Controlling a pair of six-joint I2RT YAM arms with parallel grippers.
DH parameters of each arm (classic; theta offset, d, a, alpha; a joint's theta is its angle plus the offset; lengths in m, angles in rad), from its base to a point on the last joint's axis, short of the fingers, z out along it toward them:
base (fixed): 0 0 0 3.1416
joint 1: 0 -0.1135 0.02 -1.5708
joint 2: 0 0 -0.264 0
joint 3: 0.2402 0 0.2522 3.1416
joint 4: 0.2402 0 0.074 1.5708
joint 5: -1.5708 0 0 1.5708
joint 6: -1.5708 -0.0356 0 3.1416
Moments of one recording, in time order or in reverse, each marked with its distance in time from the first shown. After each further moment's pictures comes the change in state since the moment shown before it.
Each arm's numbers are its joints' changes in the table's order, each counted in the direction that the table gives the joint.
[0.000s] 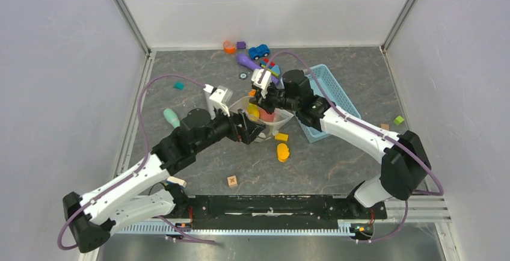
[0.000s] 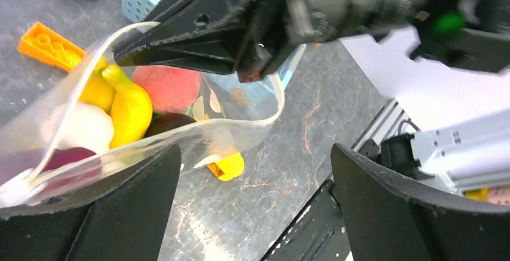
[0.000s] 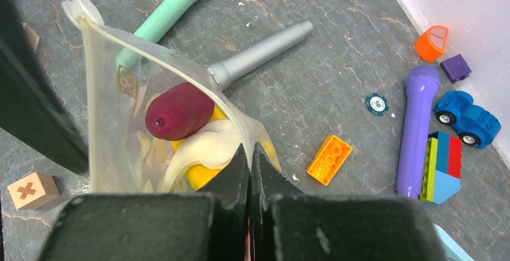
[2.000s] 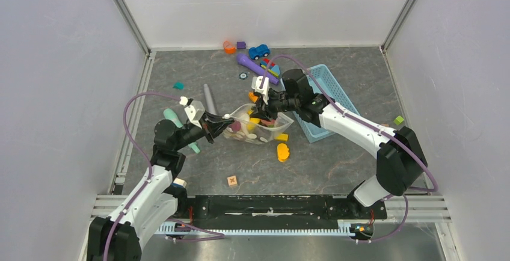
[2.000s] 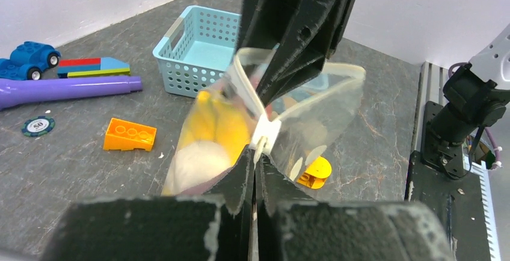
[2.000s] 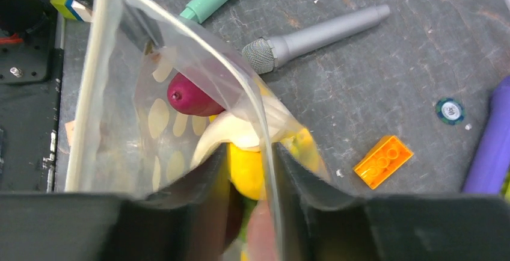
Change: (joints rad) left arm -0.618 0.106 -0.458 -0.697 -0.822 -0.334; right arm 0.062 -0.040 0.018 0.140 0.261 0.090
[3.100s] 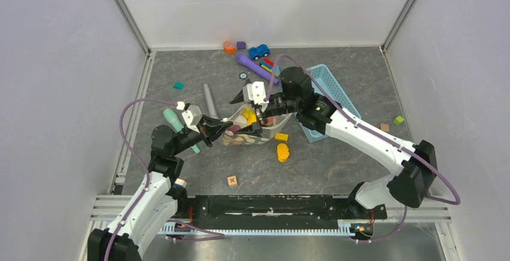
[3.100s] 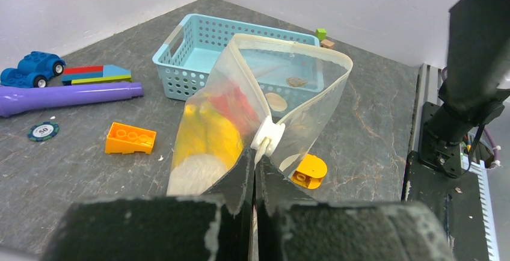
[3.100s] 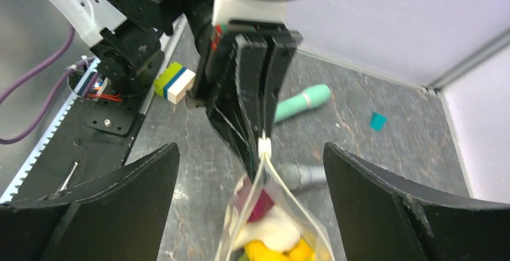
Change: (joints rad) left arm 0.000 0.105 -0.030 0.039 0.004 0.001; right arm -0.137 0.129 0.111 -0.027 0.166 0.042
